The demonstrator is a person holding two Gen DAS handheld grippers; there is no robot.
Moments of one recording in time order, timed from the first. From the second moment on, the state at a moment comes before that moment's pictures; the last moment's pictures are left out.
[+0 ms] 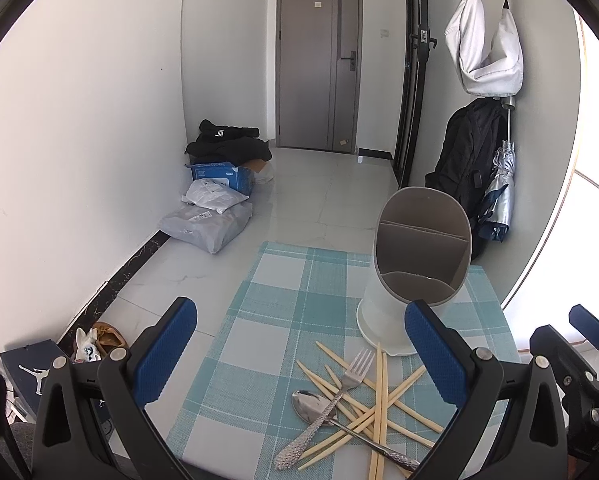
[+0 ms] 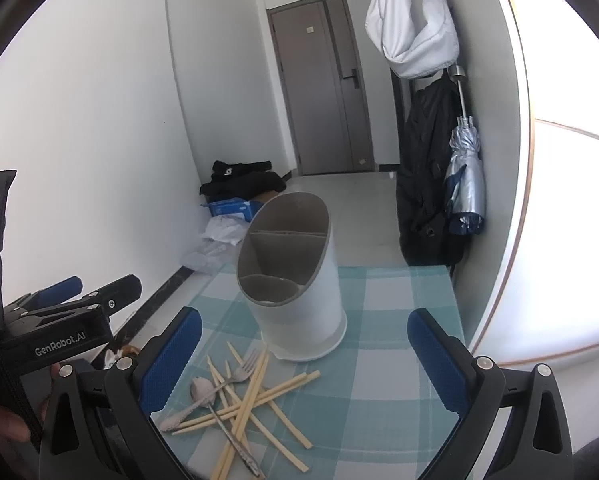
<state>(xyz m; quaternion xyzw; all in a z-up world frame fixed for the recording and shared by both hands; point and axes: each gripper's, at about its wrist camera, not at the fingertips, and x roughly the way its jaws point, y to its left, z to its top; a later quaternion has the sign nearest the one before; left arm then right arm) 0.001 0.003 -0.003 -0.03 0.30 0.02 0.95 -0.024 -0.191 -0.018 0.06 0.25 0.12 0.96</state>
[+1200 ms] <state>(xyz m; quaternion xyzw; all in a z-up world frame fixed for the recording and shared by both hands) 0.000 0.007 -0.004 -0.04 0.30 0.03 0.95 -0.026 -0.188 -0.016 0.06 0.24 0.12 0.96</state>
